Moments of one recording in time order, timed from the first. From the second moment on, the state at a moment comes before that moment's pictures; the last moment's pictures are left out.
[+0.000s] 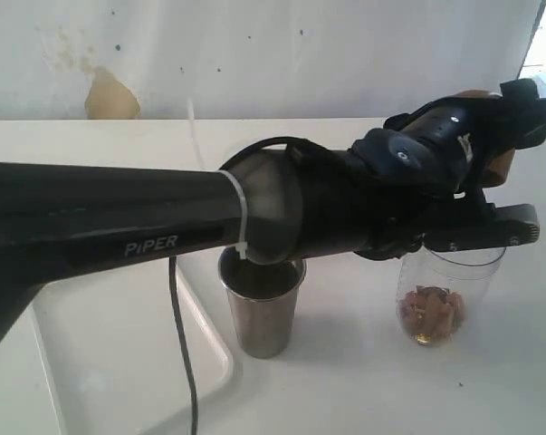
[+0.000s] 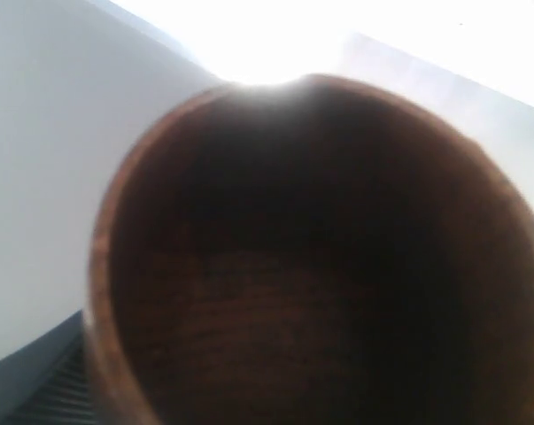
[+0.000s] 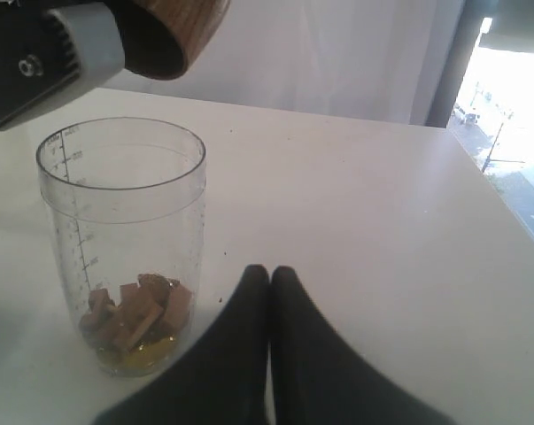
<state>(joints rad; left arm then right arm) -1.13 2.16 -1.78 1.73 0.47 0.69 -0.05 0.00 0.00 0.00 0.25 -0.07</state>
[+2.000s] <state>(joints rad) -1.27 2.16 -1.78 1.73 0.94 0.55 -0.05 0.00 0.00 0.00 0.25 -0.07</state>
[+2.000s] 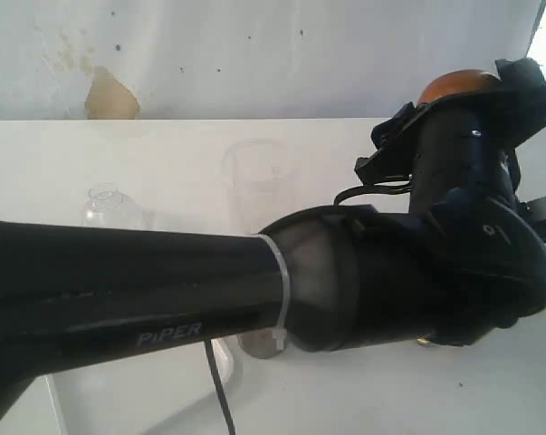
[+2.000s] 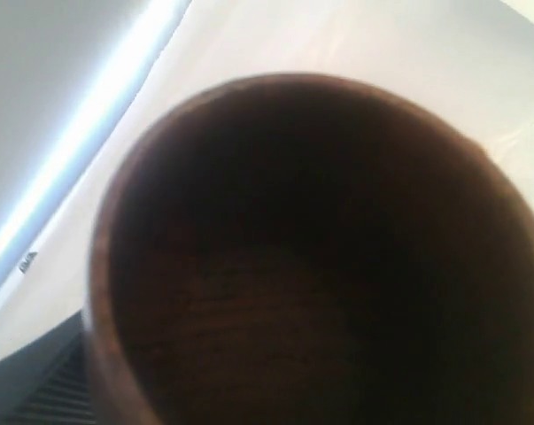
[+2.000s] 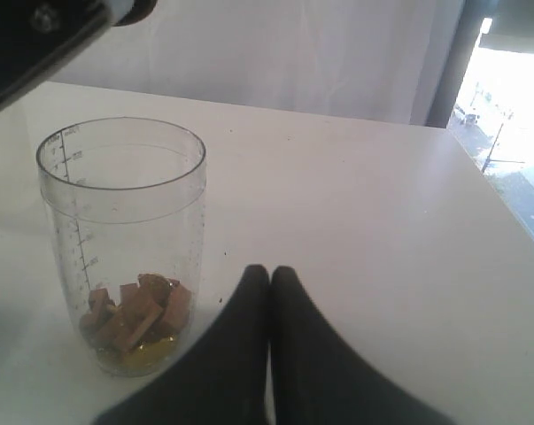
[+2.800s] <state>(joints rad) -1.22 2.02 -1.78 1.38 0.62 -0.50 -0.05 0.00 0.00 0.00 0.25 -0.07</state>
